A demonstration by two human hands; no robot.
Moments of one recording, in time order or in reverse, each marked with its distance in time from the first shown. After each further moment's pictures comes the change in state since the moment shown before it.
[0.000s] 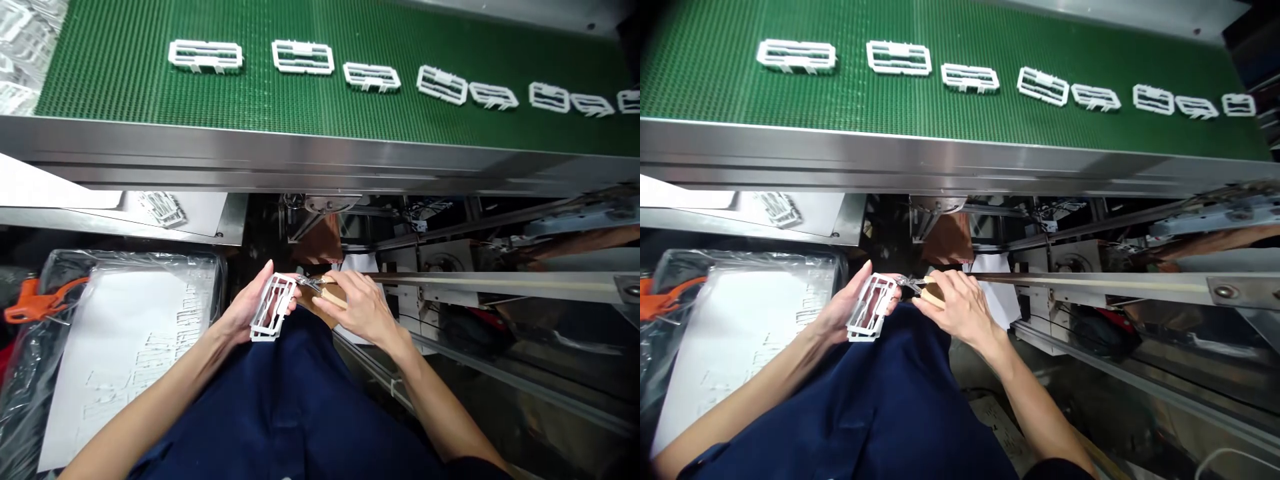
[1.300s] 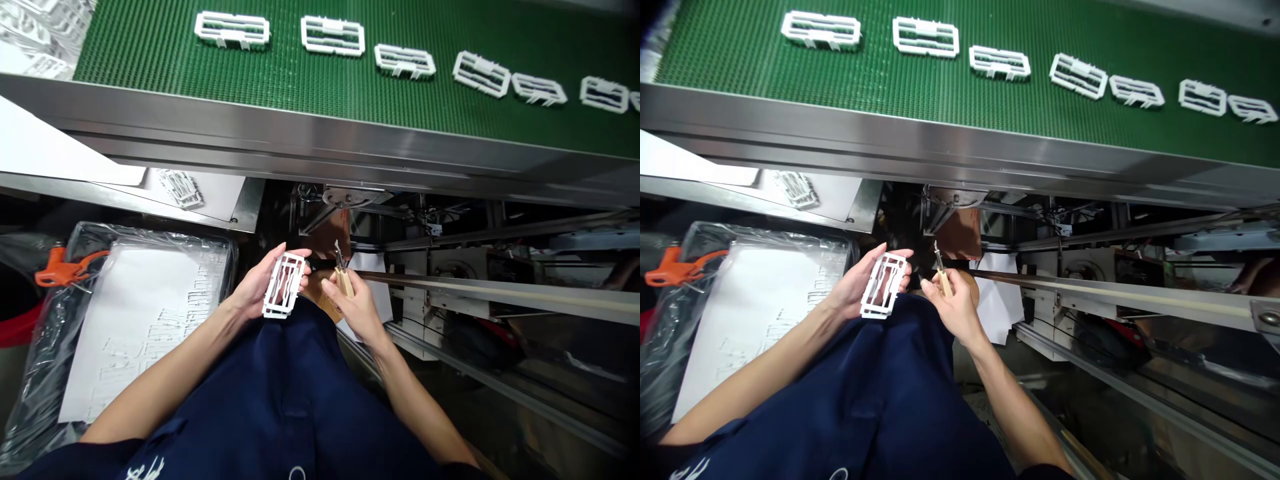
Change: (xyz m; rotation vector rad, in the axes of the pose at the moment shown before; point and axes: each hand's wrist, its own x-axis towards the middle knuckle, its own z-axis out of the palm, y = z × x) left_hand 0.008 0.005 -0.008 -0.104 -0.118 0.070; right_hand 0.000 -0.014 0.036 1.052 -0.001 0.475
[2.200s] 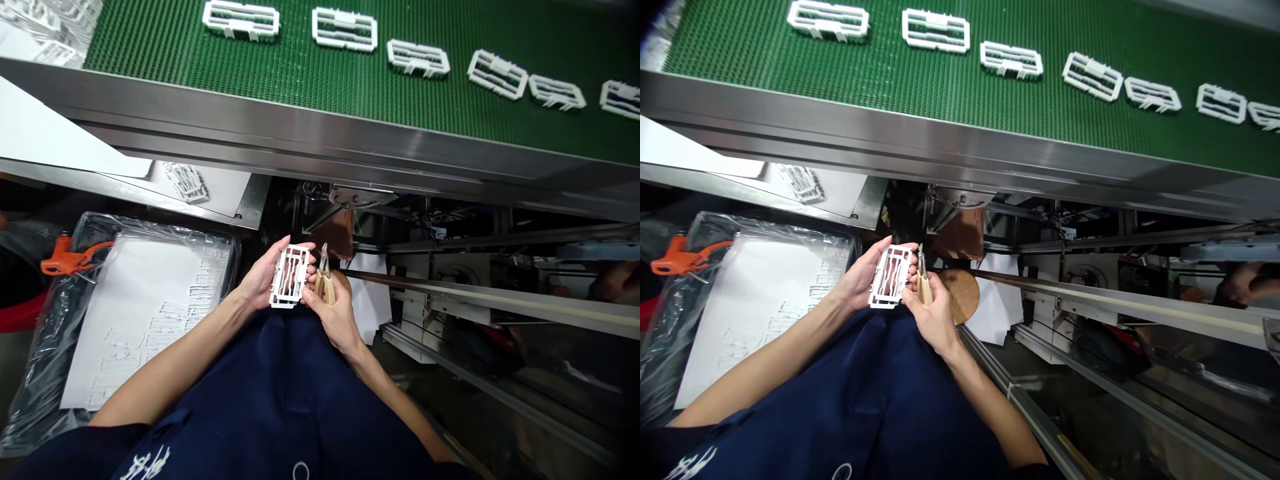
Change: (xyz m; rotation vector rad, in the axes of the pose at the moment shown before) left_hand 0.010 0.003 0.001 -0.147 -0.023 0.012; right_hand -0.005 0.006 0.043 0.345 -0.062 0.020
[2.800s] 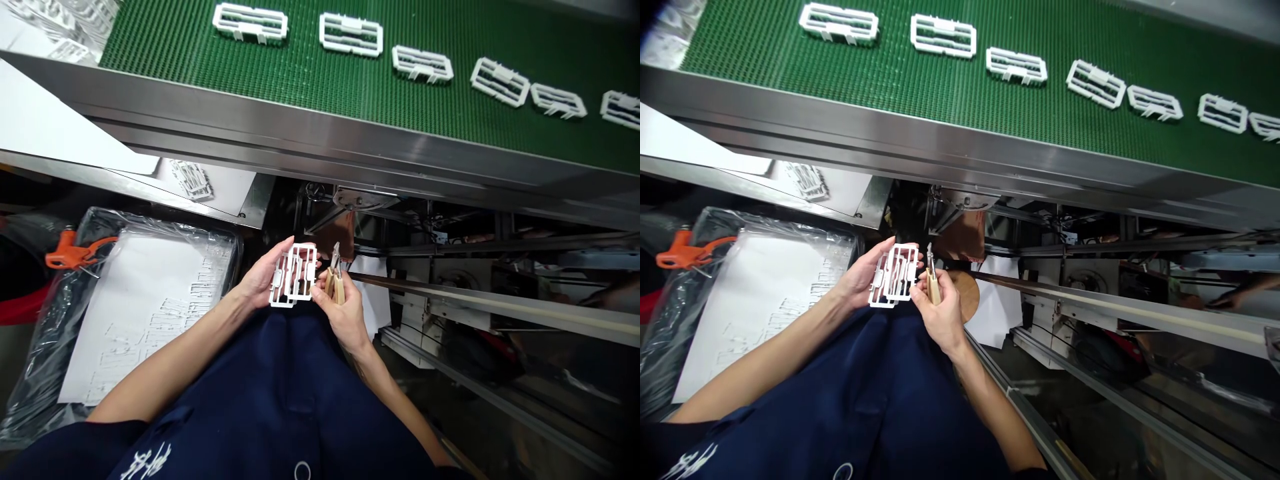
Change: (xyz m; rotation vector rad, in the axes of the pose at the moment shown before) left_hand -0.004 0.001 0.006 0.032 0.139 0.044; right_hand 0.000 -0.013 -0.007 -0.162 0.045 -0.098
